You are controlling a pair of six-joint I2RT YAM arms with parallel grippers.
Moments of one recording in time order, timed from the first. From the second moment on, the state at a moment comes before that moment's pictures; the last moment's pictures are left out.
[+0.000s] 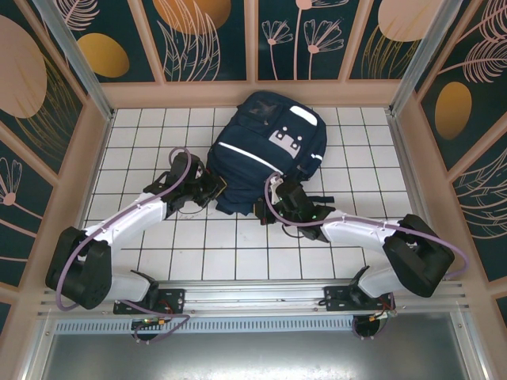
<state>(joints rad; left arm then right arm) -0.46 1.36 0.82 -0.21 0.29 -1.21 0.82 1.40 0.64 0.14 -0.14 0.60</state>
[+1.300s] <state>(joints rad) -0.37 1.27 0.77 -0.25 0.28 -1.18 0.47 1.41 0.54 0.09 -0.07 0.64</state>
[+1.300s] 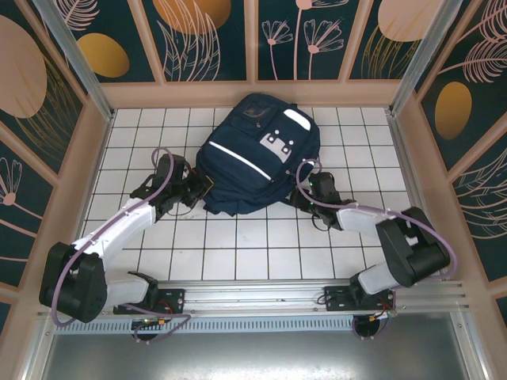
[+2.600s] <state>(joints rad) -0.94 1.46 0.86 -0.27 0.38 -0.75 0.23 0.94 0.68 -0.30 0.03 0.60</state>
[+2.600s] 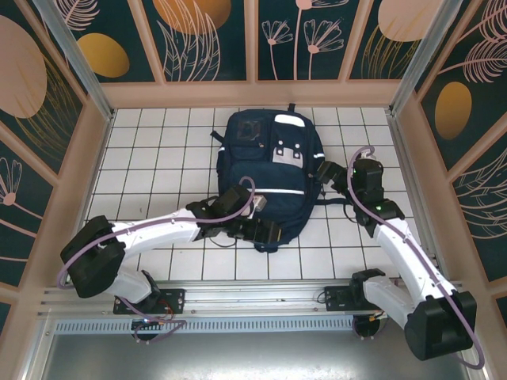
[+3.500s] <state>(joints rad) -0.22 1.17 0.37 0.50 -0.51 -0.24 0.14 0.79 0.29 0.40 0.11 0.07</state>
